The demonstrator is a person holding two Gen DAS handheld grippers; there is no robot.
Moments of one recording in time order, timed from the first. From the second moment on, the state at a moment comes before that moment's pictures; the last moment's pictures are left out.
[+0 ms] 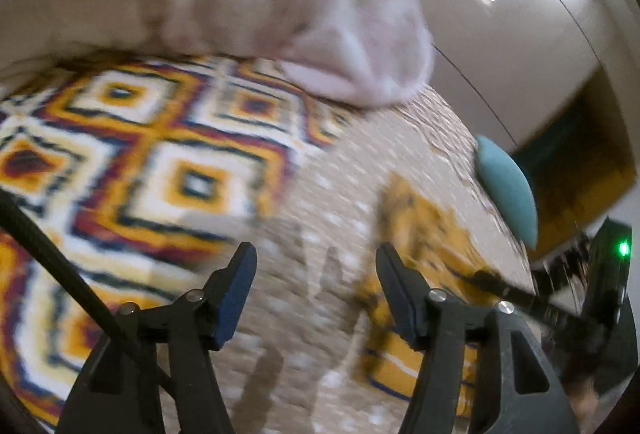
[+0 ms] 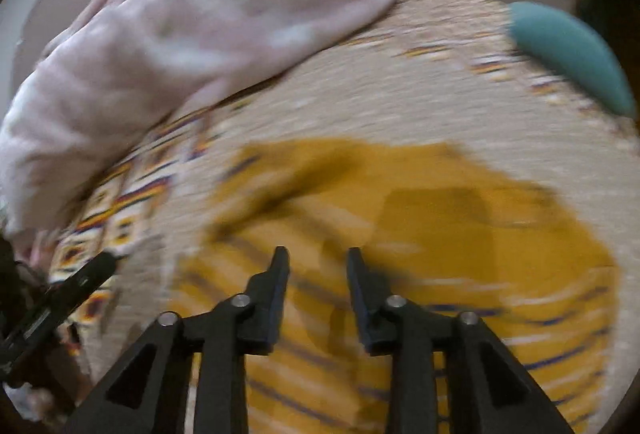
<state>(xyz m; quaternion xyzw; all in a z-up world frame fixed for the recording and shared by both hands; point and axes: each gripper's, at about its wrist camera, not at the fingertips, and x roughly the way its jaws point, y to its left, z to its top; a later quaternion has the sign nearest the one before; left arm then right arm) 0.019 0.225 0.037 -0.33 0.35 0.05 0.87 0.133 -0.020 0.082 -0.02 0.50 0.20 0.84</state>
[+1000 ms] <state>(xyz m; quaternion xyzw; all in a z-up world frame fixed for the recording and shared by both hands) 0.003 0.229 0.047 -0.35 0.33 0.07 0.88 0.107 0.027 0.082 -0.10 0.45 0.11 0.88</state>
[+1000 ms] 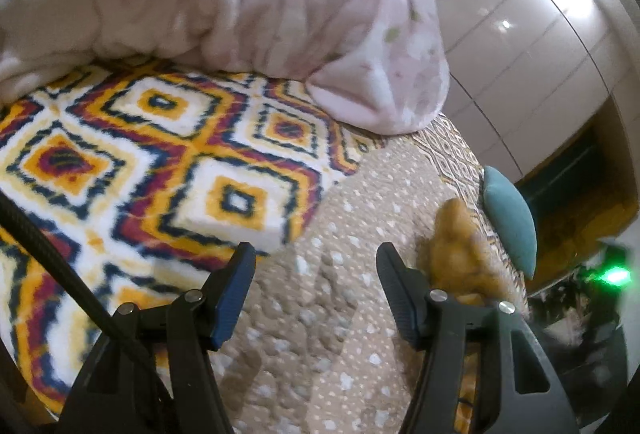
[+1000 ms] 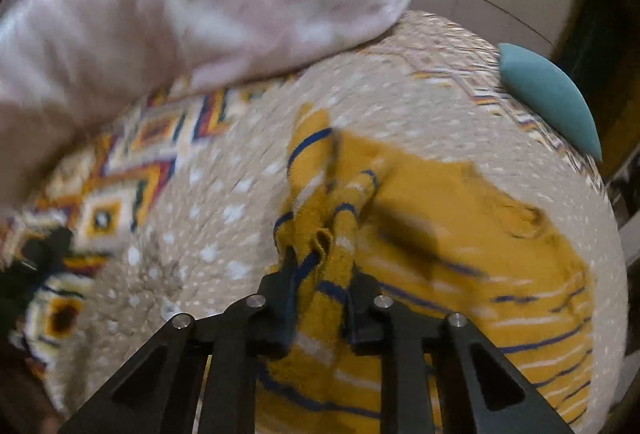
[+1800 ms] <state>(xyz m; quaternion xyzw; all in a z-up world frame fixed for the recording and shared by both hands) -0.005 -0.078 0.108 -0.09 0.40 -0.15 0.90 -0.017 -0.412 0.107 0.26 0.36 0.04 0.89</state>
